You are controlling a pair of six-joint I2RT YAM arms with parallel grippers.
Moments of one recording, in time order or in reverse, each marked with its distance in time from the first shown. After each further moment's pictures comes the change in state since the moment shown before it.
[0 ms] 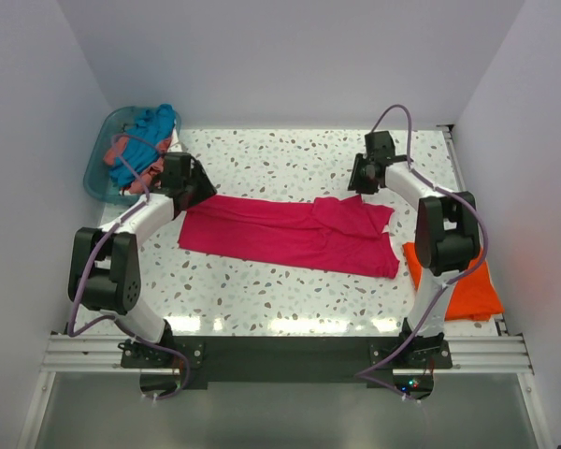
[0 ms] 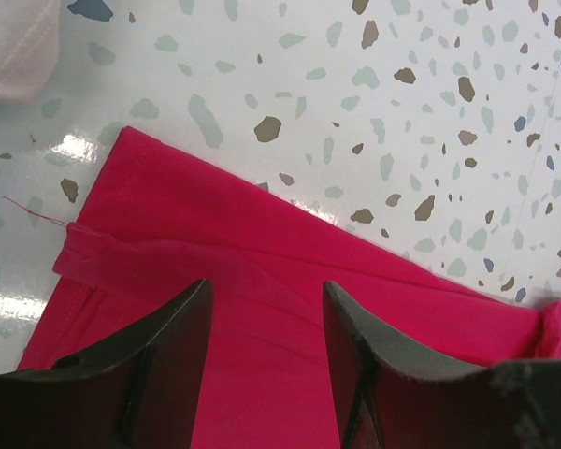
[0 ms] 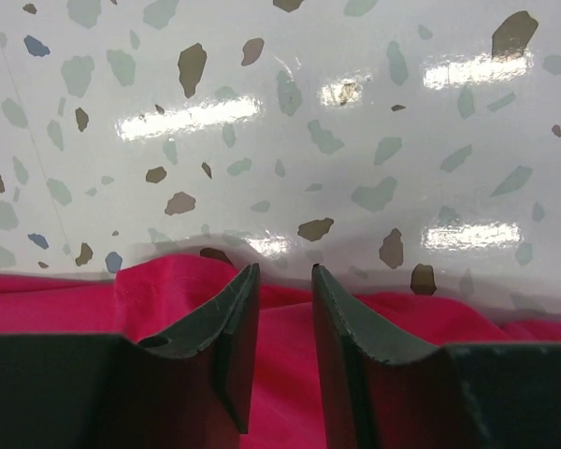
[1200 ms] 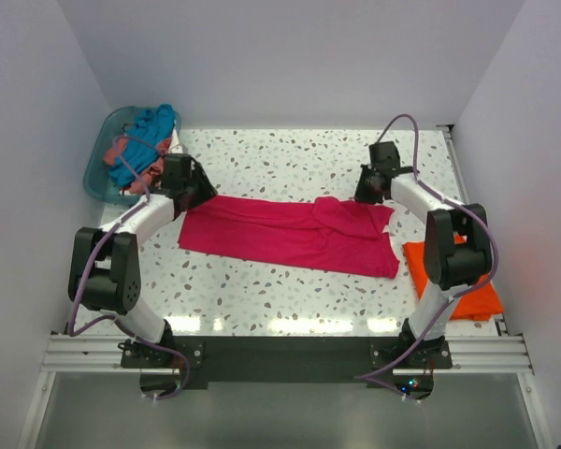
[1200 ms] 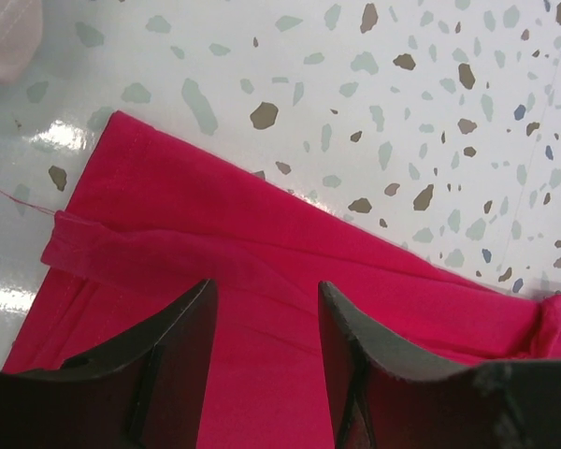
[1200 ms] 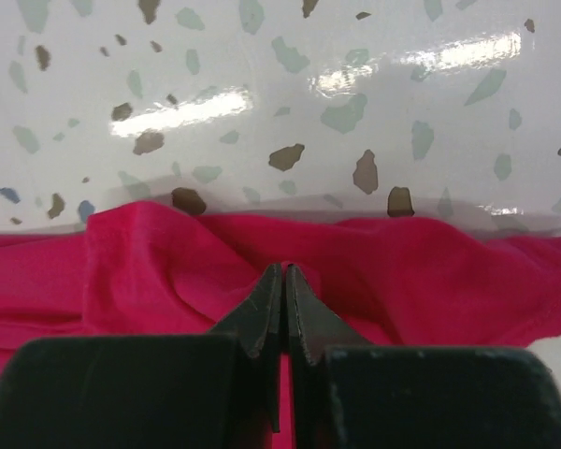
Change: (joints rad) left arm -0.001 0.000 -0.006 0.000 0.030 -0.005; right arm 0.009 -0.104 -0.150 0.010 0.031 0.028
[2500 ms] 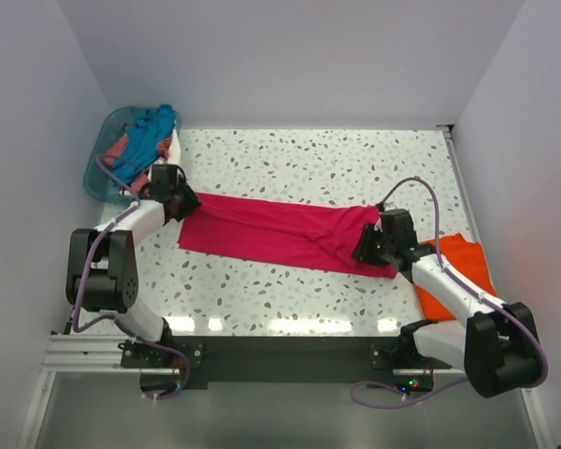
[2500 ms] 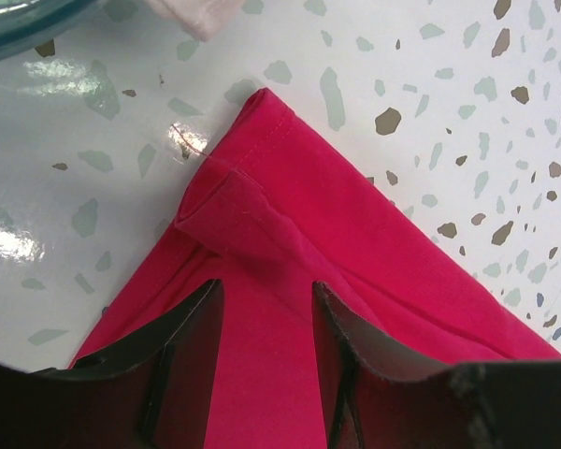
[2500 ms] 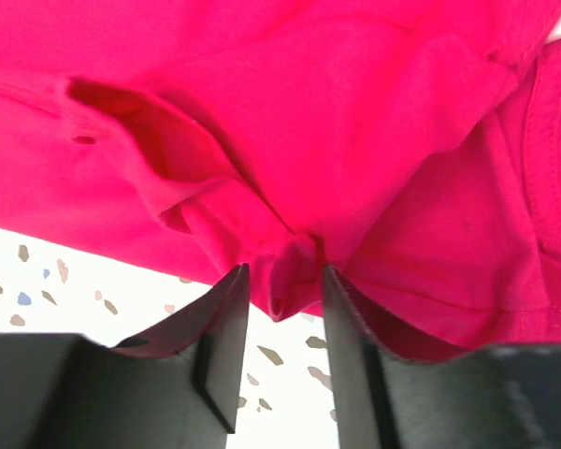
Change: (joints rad) left arm 0.105 0.000 -0.084 -0.014 -0.019 -0.093; right arm 0.099 -0.698 -0.746 0.138 -0.119 0.041
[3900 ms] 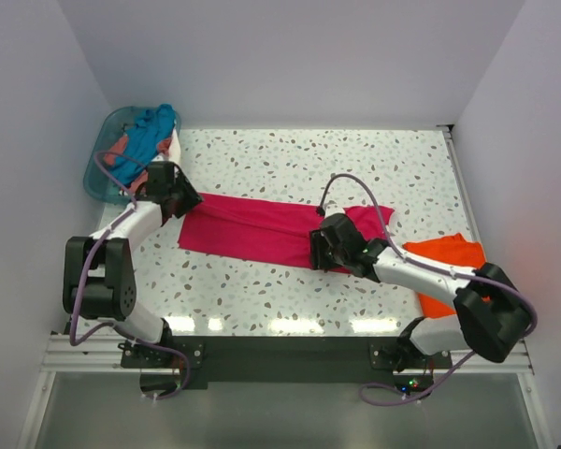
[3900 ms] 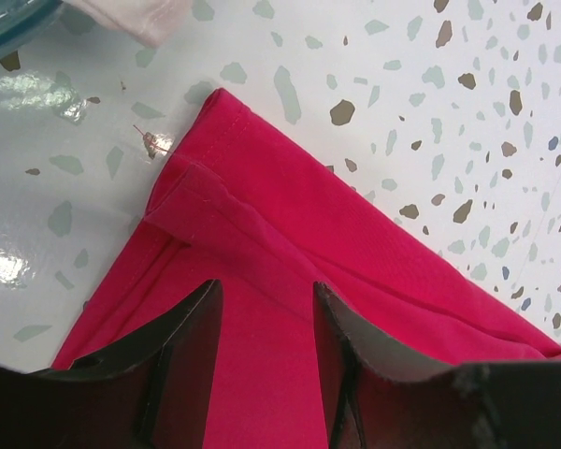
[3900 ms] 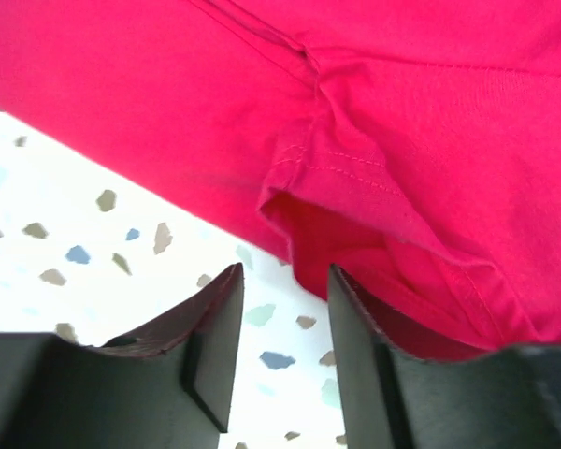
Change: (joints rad) left arm 0.002 -0.049 -0.001 -0.002 0.056 0.029; right arm 0.470 0.233 0.158 0.084 0.224 0.011
